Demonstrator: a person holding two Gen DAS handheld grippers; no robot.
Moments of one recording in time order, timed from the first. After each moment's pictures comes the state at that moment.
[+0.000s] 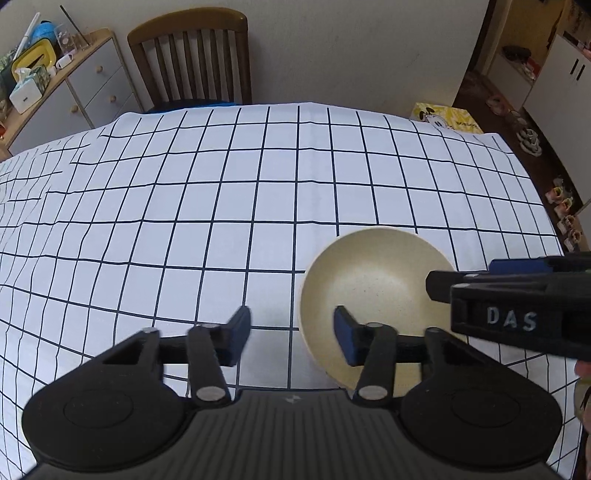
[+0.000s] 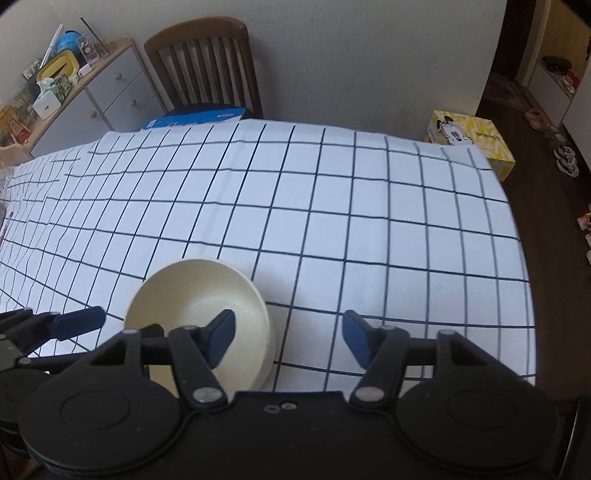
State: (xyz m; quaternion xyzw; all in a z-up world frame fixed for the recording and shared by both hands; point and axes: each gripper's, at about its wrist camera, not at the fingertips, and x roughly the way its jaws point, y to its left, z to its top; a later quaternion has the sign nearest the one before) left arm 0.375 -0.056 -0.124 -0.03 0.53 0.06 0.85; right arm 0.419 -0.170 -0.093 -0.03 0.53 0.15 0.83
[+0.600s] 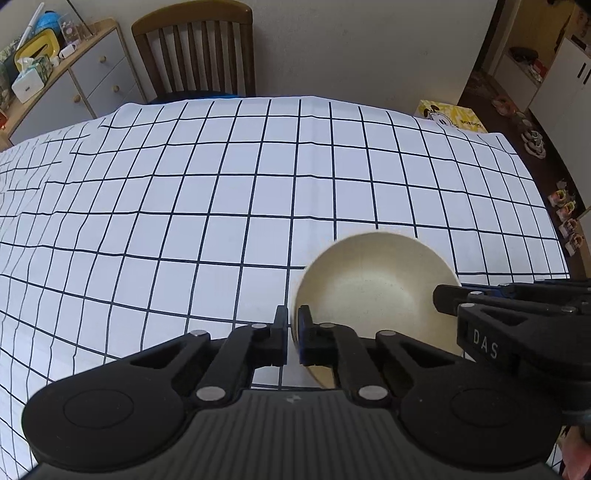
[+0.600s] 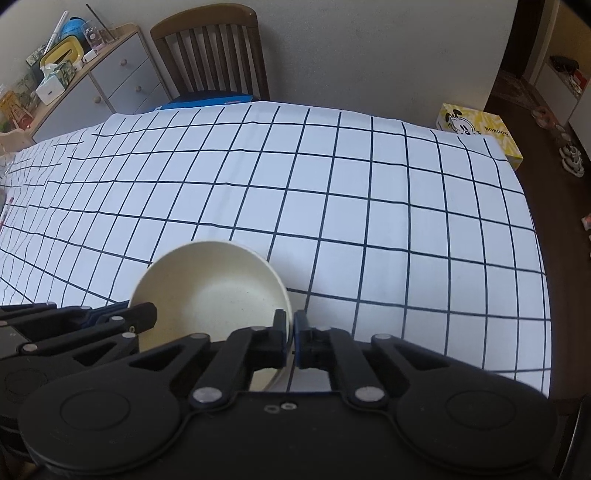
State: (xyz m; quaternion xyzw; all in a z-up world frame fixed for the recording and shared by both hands) left arm 0.377 -0.060 -0.124 -0.04 0.54 0.07 0.84; right arm 0.415 -0.159 -0.103 -0.03 0.54 0.16 0.83
